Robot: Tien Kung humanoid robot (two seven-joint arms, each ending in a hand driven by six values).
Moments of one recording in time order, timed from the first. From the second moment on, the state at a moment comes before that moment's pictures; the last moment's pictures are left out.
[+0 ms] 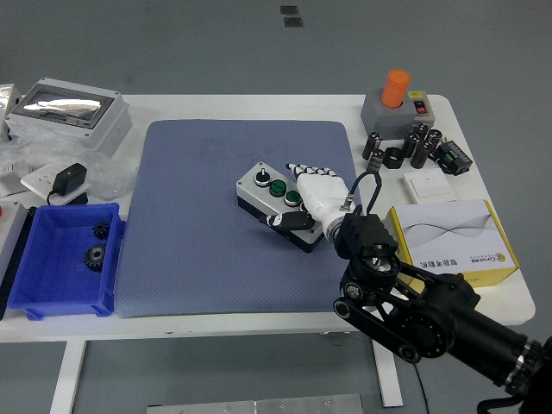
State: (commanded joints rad) left arm 0.01 0.16 -1.93 -0.24 1.79 -0.13 0.28; right arm 0.56 -0.06 0.63 1.20 -2.09 -0.11 -0.62
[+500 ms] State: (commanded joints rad) left arm 0.01 0.16 -1.94 -0.24 1.80 -0.14 0.27; right arm 0.60 -0.06 0.54 1.17 -2.11 -0.12 -0.64
